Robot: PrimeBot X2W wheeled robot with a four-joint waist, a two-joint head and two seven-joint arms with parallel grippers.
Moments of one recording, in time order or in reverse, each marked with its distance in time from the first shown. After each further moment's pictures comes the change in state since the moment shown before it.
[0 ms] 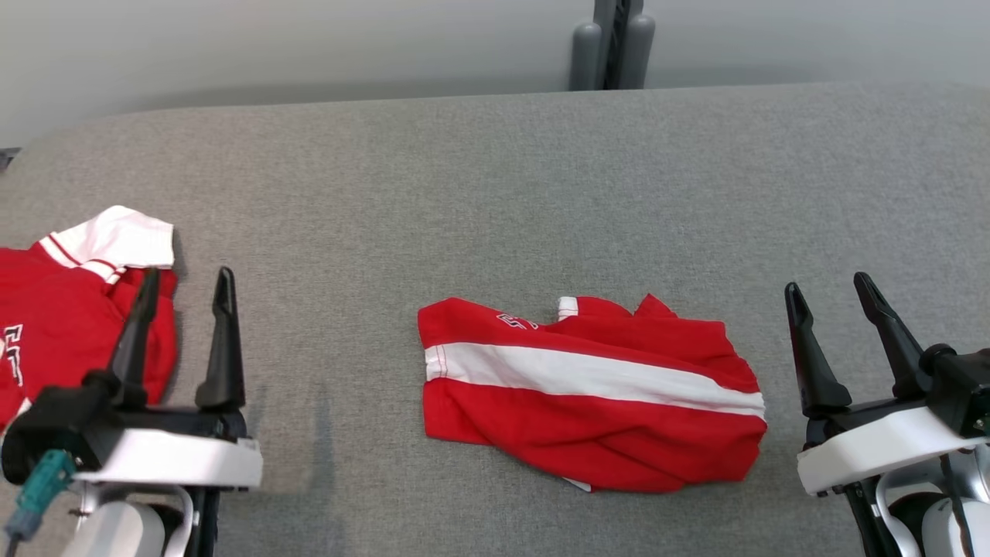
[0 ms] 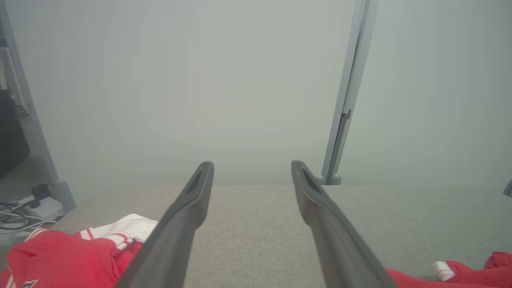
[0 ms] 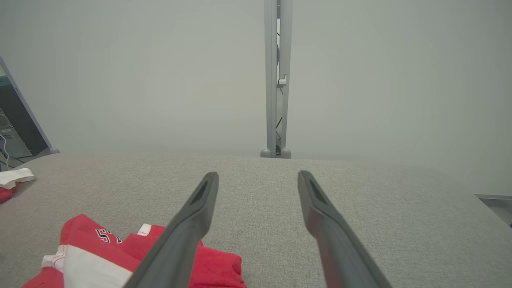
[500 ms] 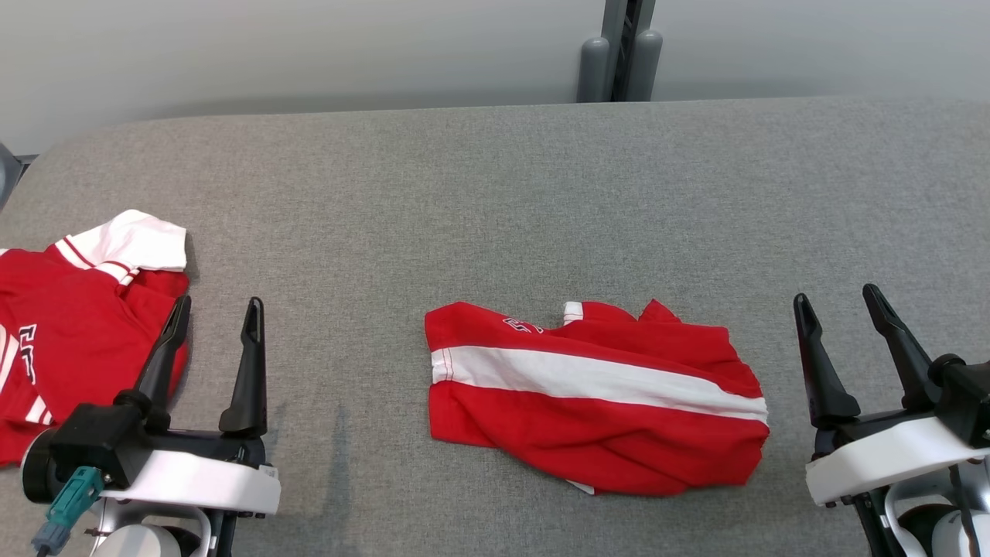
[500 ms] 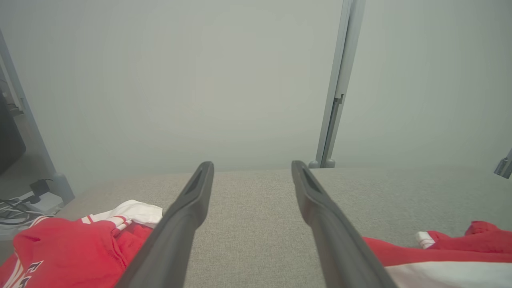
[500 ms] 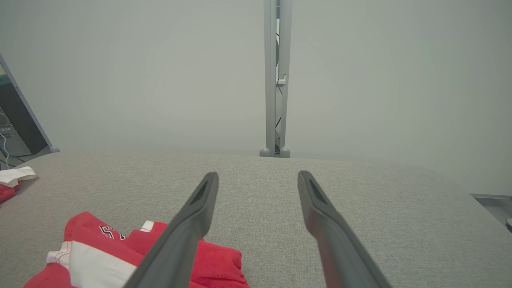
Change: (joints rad) left arm 0.066 0.008 -0.041 -0.051 0.038 0.029 0.030; right arm 0.035 0.000 -0.017 -0.025 -0.005 0.000 0.022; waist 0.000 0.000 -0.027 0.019
